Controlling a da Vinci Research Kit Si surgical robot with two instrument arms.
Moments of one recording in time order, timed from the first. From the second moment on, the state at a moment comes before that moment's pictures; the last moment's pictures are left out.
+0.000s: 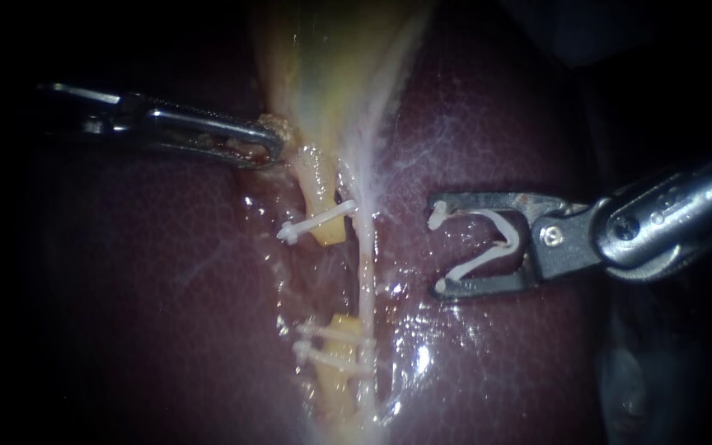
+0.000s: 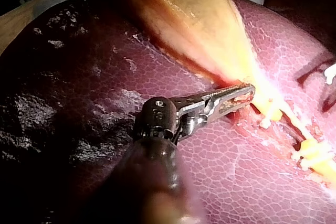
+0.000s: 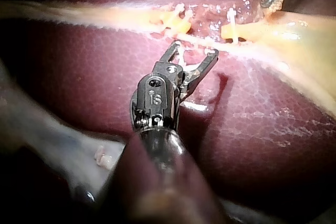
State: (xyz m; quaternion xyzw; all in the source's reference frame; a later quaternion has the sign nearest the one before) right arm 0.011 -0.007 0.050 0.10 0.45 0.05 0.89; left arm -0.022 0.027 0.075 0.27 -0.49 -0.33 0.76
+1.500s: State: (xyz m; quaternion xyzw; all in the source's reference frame) right arm 0.016 -0.010 0.056 0.23 0.46 0.16 0.84; left arm -0.018 0.031 0.069 0.22 -0.52 -0.34 0.75
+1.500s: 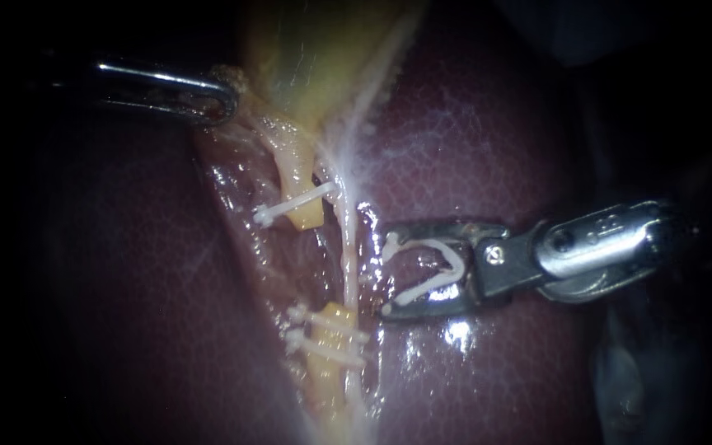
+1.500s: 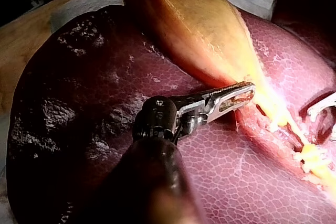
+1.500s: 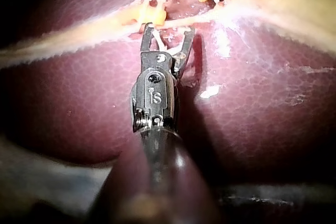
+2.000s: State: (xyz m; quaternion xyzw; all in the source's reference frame) right arm 0.016 -0.010 0.061 0.31 0.46 0.20 0.81; left arm -0.018 0.031 0.069 0.22 -0.52 -0.34 0.75
